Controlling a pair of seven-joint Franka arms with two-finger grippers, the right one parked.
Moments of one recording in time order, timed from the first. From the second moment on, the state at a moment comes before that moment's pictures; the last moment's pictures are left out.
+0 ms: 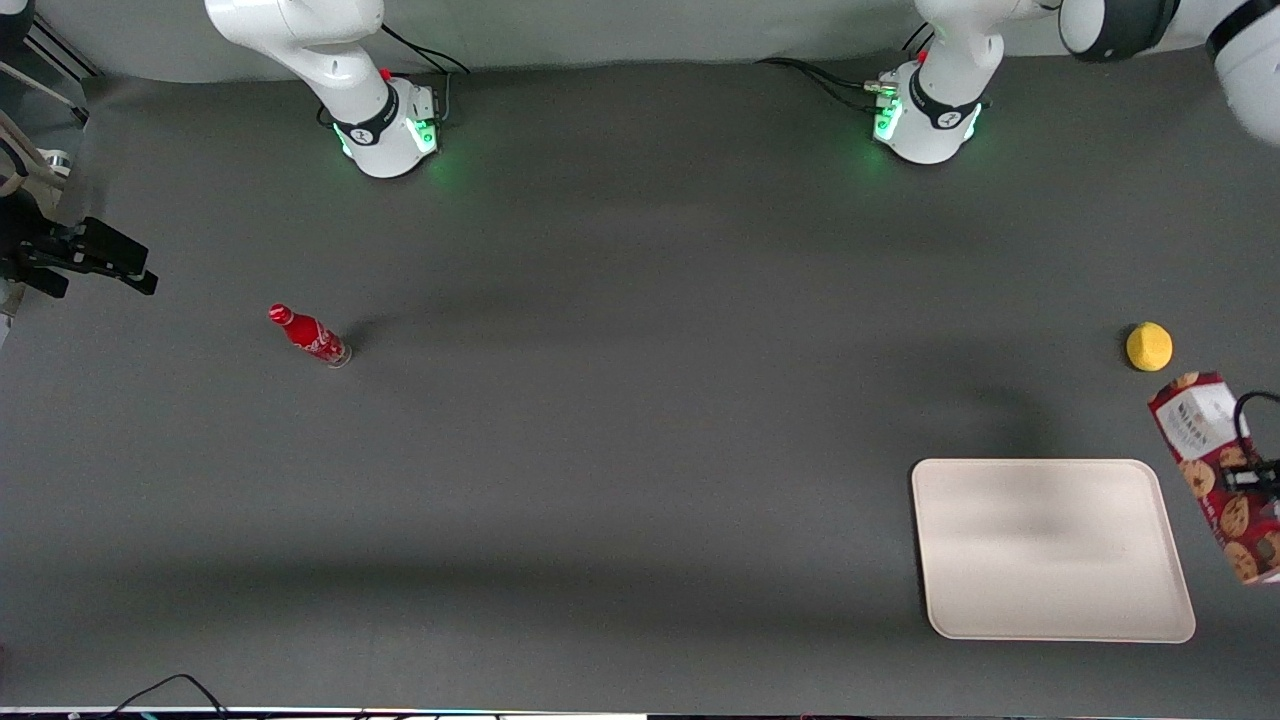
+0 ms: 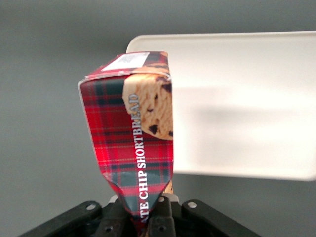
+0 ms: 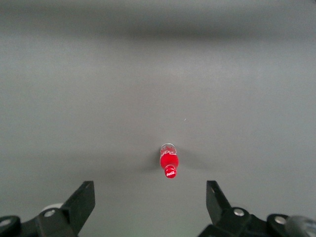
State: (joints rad) arm 0.08 0.69 0.17 -1.10 0.02 1.81 0.20
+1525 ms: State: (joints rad) arm 0.13 0.99 0.23 -1.02 -0.07 2.10 0.38
